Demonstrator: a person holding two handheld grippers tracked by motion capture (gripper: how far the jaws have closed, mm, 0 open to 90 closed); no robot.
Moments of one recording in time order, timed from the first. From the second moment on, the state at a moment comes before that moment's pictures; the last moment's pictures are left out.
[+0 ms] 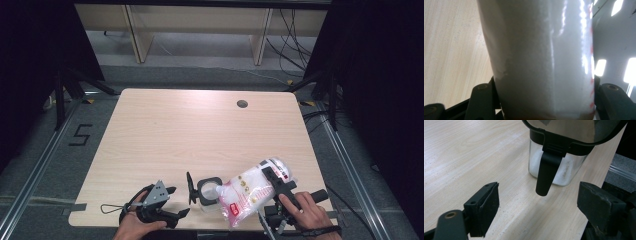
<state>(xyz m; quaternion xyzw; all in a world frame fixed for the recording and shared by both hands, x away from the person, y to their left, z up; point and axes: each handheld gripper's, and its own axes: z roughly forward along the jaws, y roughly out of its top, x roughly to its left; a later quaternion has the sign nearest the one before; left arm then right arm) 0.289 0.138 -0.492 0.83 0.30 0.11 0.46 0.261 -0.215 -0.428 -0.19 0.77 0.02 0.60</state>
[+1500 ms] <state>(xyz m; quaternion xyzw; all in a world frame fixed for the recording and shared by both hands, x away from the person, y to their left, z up) 0.289 0.138 -0.492 0.83 0.30 0.11 0.46 0.263 -0.218 -0.426 -0.20 0.76 0.02 0.61</state>
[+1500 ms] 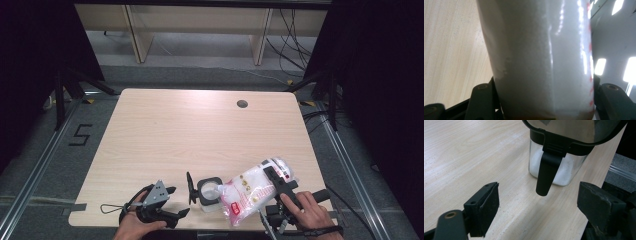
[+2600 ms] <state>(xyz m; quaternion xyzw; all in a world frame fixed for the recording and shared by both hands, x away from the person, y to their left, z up) 0.289 0.138 -0.492 0.83 0.30 0.11 0.46 0.261 -0.215 -0.428 -0.20 0.77 0.02 0.61</state>
